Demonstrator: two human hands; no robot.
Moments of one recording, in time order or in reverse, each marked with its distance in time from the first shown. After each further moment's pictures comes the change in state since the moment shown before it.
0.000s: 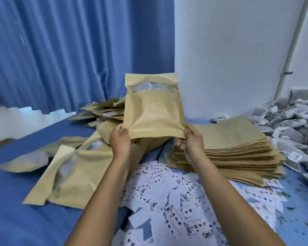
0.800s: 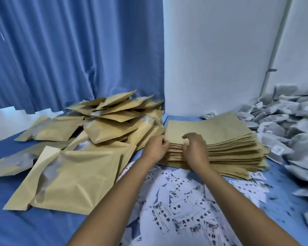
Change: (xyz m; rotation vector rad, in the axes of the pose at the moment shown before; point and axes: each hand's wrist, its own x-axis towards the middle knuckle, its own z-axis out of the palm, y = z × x) left_hand -0.053 -0.012 0.091 0.607 -0.653 0.315; right_hand -0.002 0.014 -0.066 -1.385 0.080 -0.498
